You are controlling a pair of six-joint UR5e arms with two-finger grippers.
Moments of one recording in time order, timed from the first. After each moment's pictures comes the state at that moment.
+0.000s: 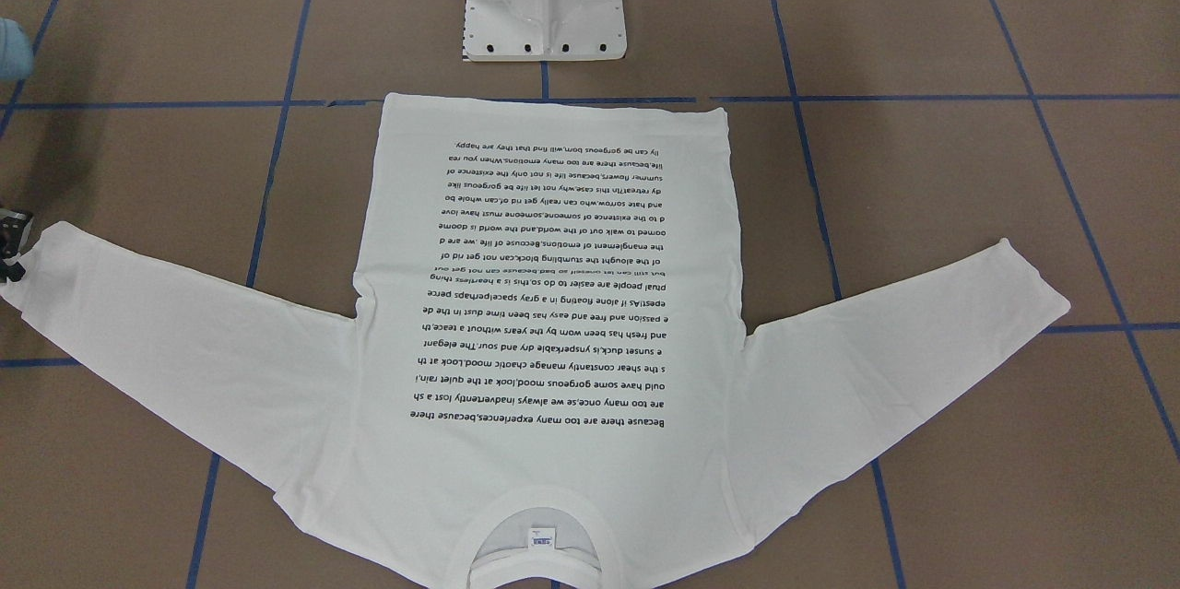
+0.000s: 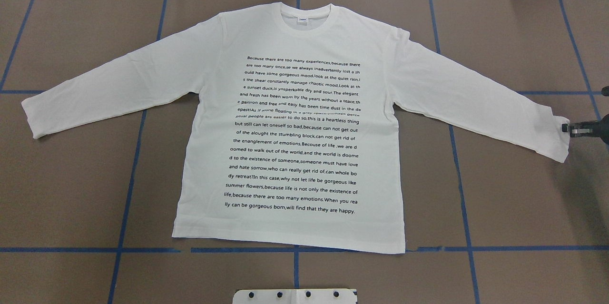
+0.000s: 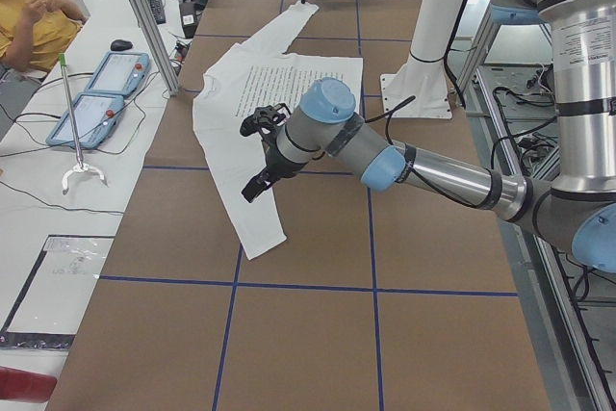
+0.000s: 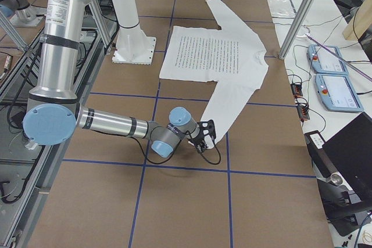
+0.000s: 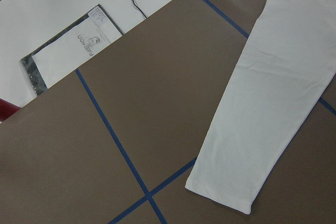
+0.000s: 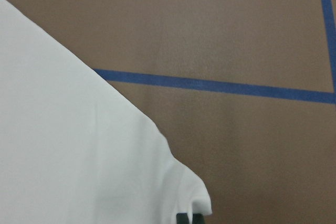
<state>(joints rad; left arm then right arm) -1.58 -1.38 -2.04 -1.96 -2.30 0.18 1.01 -1.75 1.46 -0.44 1.95 0.80</state>
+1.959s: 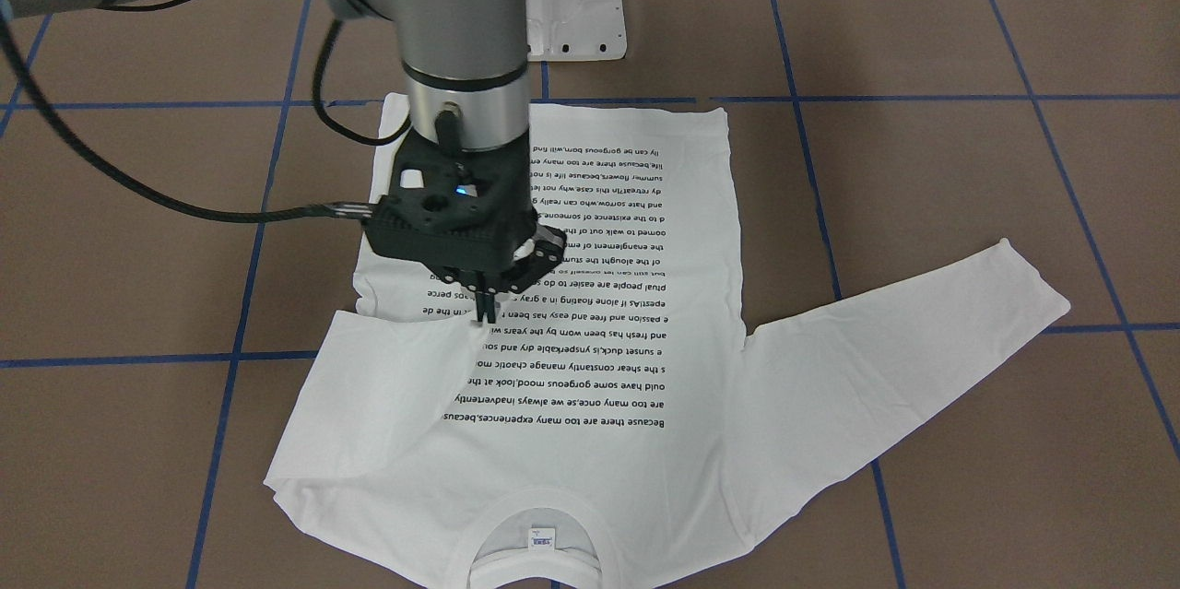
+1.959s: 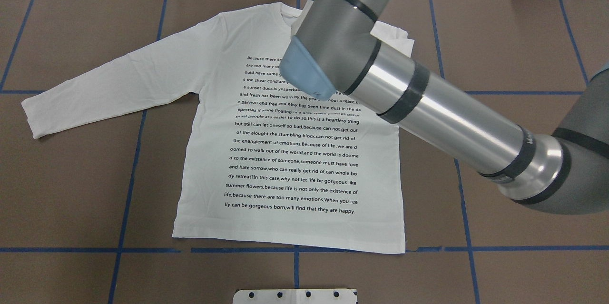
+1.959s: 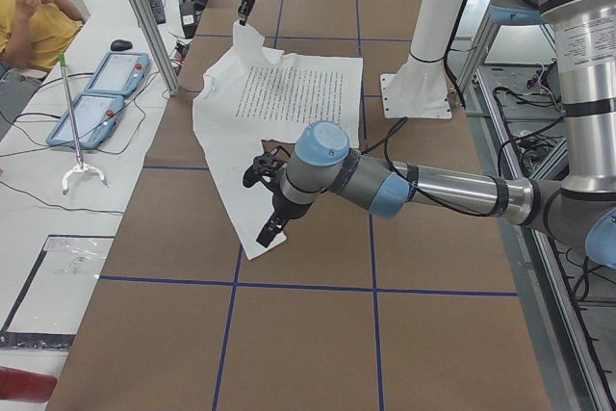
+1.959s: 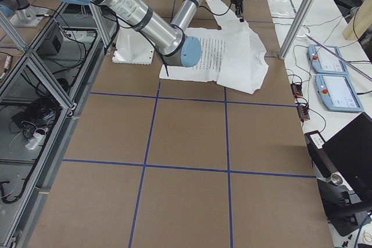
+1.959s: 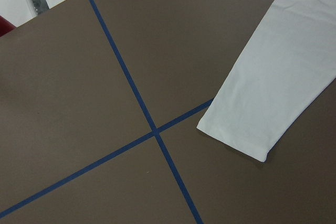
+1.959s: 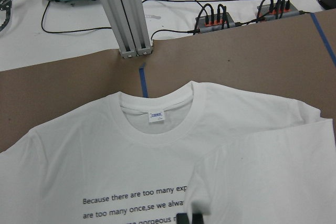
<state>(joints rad) -1.58 -1.34 -1.94 -1.90 -2.29 0.17 0.75 -0.43 1.35 -1.69 1.69 1.26</state>
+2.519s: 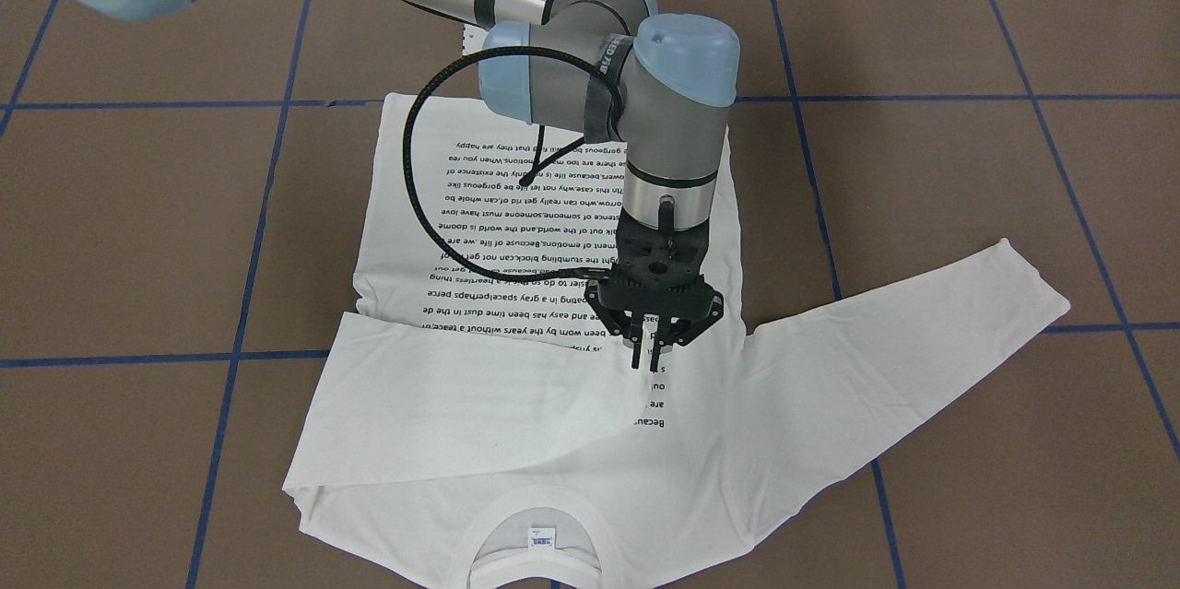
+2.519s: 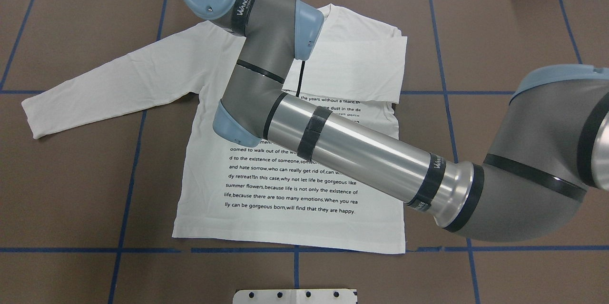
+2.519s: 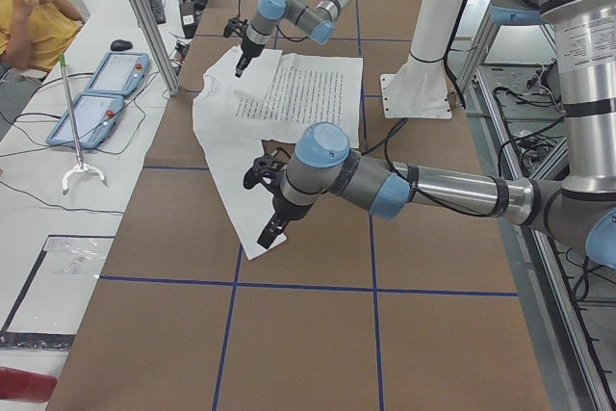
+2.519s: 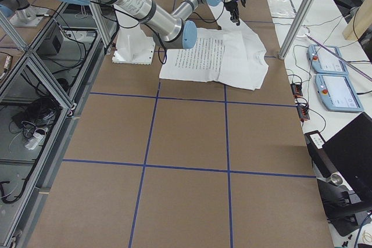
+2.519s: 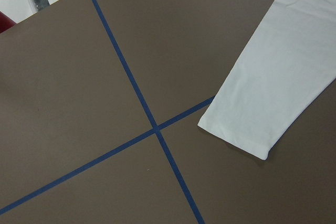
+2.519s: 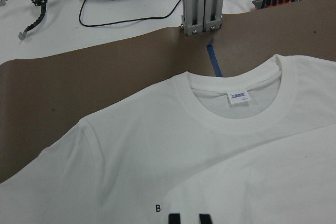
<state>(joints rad) -1.58 -1.34 -1.94 -1.90 -2.29 0.17 0.59 -0.27 0.92 -1.37 1.49 1.40</state>
